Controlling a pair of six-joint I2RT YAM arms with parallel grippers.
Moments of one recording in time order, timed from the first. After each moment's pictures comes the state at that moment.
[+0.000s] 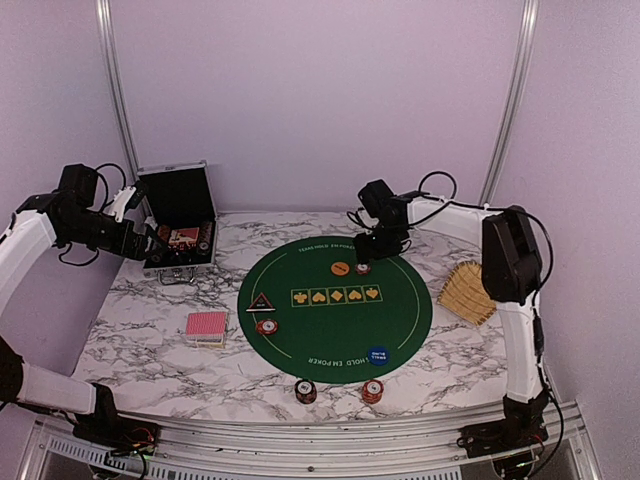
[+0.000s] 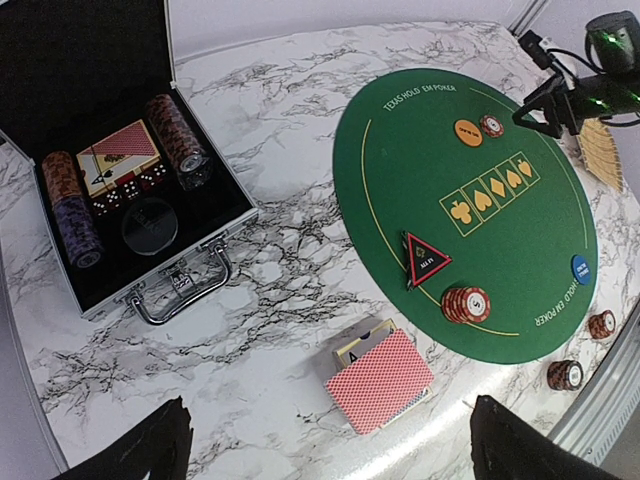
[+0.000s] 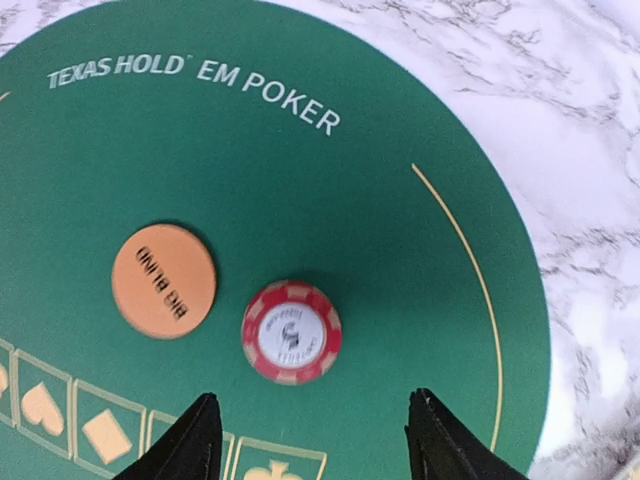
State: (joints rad) left arm 0.04 1.22 1.20 -0.89 0.50 0.26; right arm 0.53 2.25 1.89 -0.73 0.12 0.16
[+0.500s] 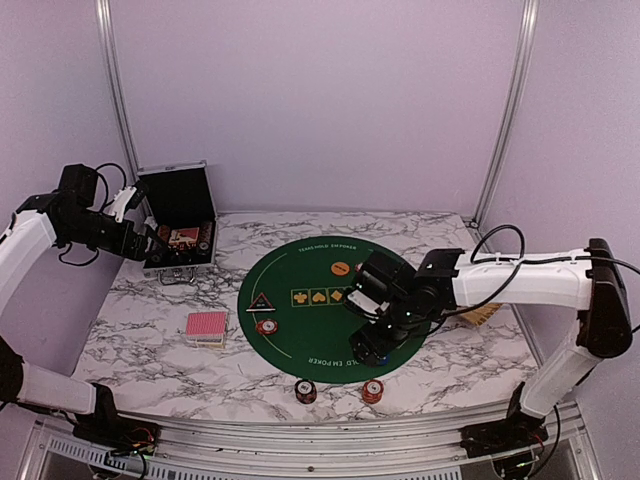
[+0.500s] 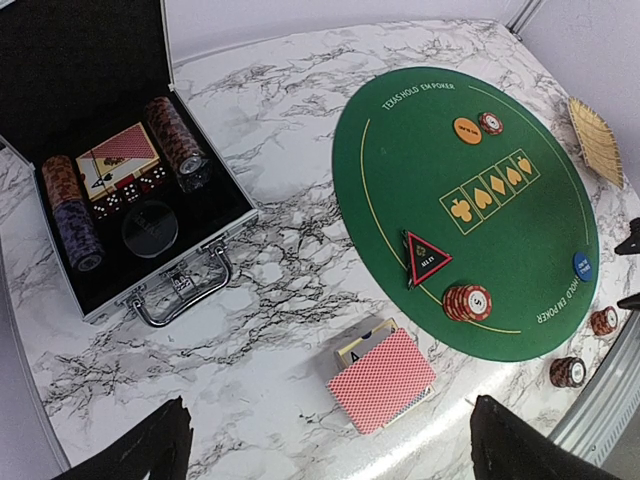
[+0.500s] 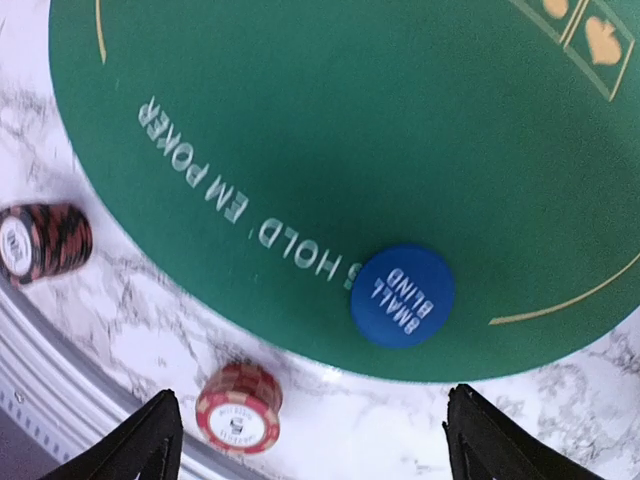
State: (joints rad) left arm 0.04 1.22 1.20 -0.89 0.50 0.27; right arm 0.99 1.59 1.15 -0.82 0.07 0.30
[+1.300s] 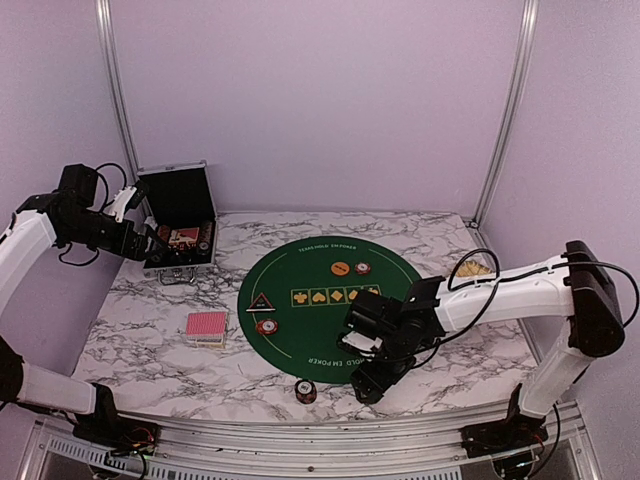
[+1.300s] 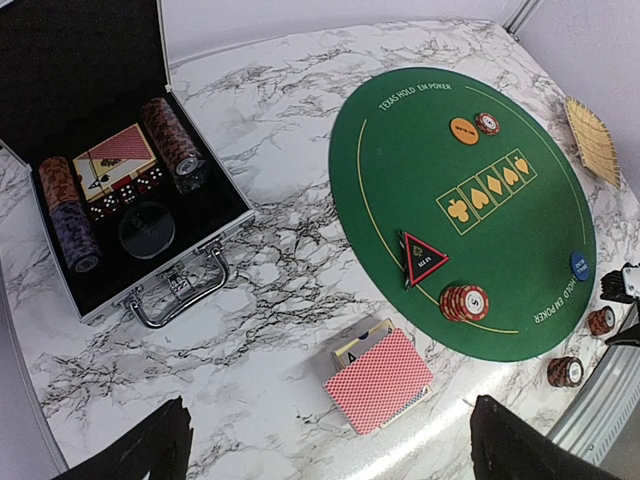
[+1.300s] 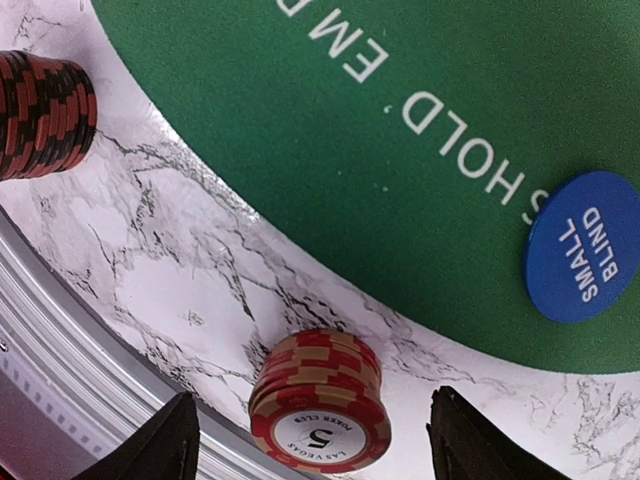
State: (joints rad) left arm 0.04 1.22 1.20 -0.89 0.51 0.27; right arm 1.09 1.65 1.03 -0.81 -0.12 0.34
